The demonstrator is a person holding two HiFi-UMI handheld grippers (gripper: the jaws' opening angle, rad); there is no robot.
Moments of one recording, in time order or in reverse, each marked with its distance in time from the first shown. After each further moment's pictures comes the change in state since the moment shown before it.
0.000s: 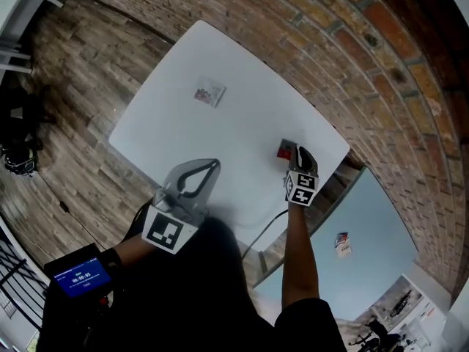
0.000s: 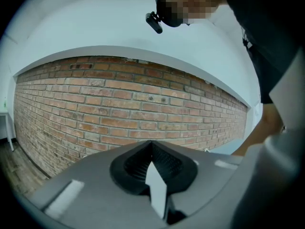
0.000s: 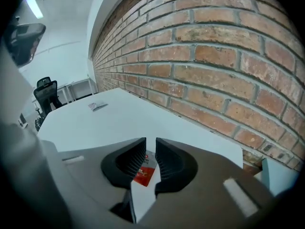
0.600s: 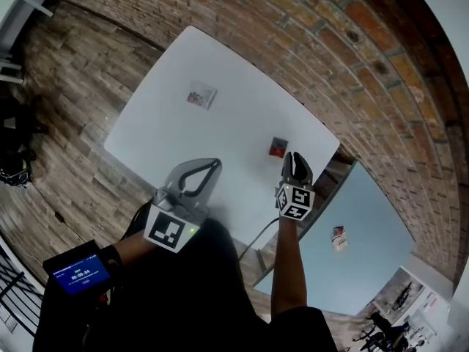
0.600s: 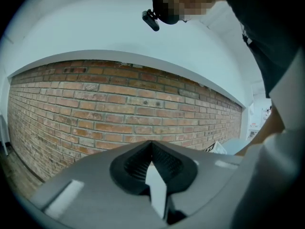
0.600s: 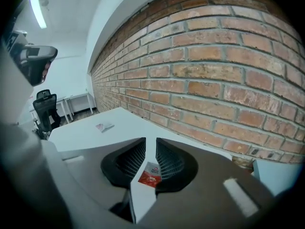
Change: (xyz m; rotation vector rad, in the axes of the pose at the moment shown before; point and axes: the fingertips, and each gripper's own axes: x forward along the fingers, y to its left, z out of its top) left arm 0.001 -0.015 0.009 0.120 -0.007 -0.090; right arm -0.070 0.020 0.044 0.062 -0.169 -0.030
